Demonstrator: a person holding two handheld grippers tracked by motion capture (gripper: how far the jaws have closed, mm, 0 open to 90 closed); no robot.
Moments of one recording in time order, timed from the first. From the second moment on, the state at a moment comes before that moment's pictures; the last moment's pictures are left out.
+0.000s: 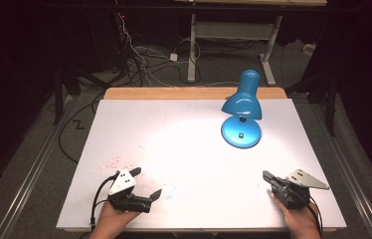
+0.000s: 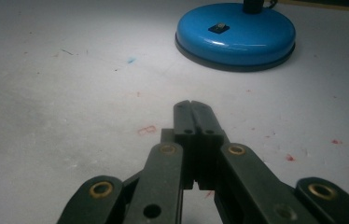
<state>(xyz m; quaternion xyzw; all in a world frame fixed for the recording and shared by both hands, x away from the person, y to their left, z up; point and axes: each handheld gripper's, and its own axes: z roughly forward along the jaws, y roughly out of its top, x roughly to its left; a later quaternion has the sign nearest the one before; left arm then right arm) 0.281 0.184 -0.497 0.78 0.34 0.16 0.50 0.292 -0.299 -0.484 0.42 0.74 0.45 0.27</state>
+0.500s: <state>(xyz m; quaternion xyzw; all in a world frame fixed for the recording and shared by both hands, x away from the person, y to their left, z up) 0.284 0.186 -0.497 0.79 0.34 0.14 0.50 0.308 -0.285 -0.468 0.40 0.73 0.48 0.27</state>
